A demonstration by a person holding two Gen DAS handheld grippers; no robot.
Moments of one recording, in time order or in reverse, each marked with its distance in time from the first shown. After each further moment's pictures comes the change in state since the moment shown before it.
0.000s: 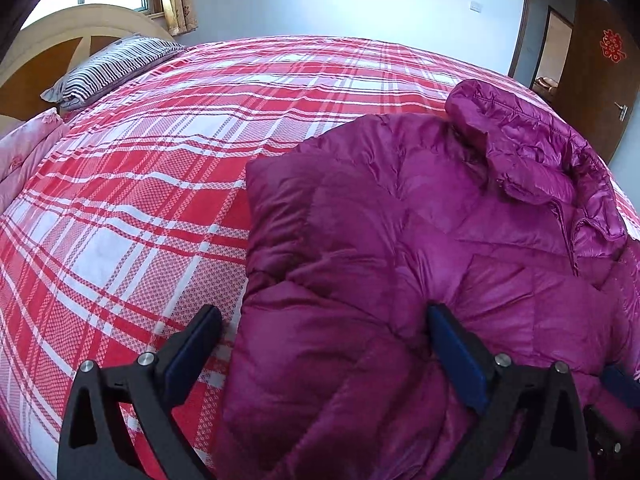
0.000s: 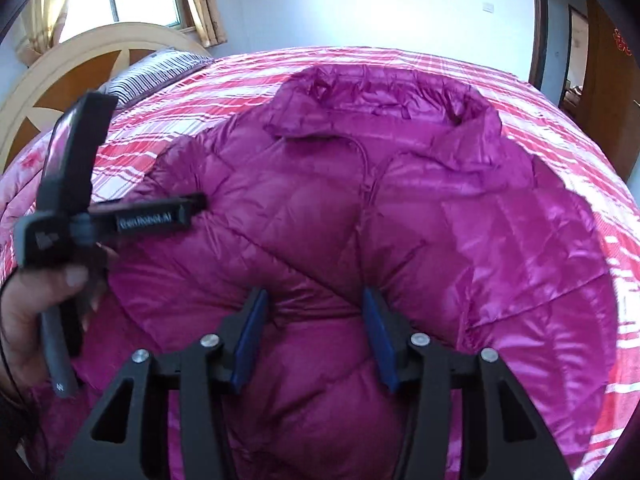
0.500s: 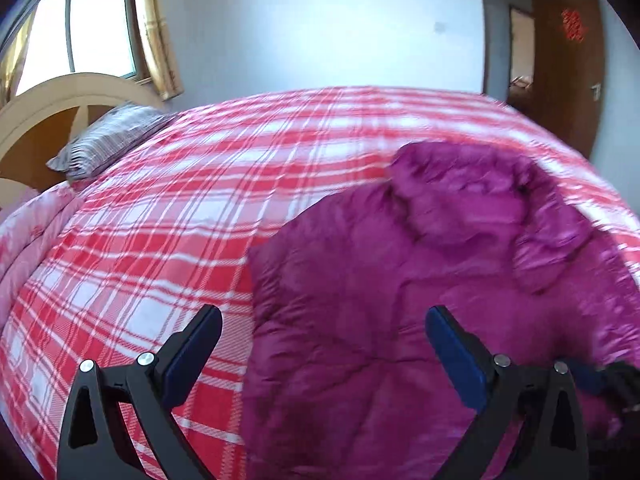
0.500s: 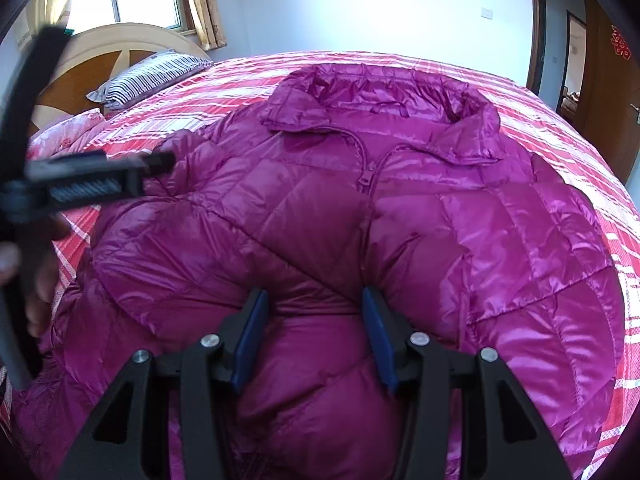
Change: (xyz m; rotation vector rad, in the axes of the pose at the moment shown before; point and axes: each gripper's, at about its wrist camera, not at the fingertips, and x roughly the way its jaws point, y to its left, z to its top) left arm -0.079 -0.032 0.010 0.138 -0.177 0.005; right arm 0.001 0.002 -0.004 -0.012 -0.019 -0.022
